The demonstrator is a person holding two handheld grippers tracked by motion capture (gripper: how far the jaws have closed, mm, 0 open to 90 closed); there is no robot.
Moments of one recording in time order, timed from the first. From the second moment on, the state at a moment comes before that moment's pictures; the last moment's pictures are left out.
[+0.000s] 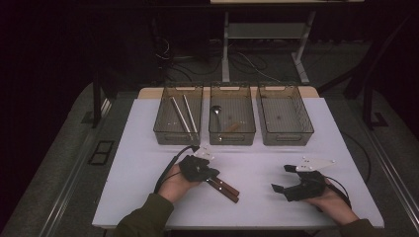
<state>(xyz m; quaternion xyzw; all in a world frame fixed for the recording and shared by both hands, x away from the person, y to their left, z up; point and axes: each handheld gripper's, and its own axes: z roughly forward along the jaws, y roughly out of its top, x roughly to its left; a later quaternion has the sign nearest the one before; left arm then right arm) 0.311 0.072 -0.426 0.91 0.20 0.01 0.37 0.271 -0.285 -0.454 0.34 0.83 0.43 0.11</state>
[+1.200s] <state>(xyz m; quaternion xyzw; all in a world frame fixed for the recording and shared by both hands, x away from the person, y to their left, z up) 0.304 0.016 -0.442 0.93 0.15 0.00 0.35 0.271 -0.283 -0.454 0.34 0.83 0.43 0.11</state>
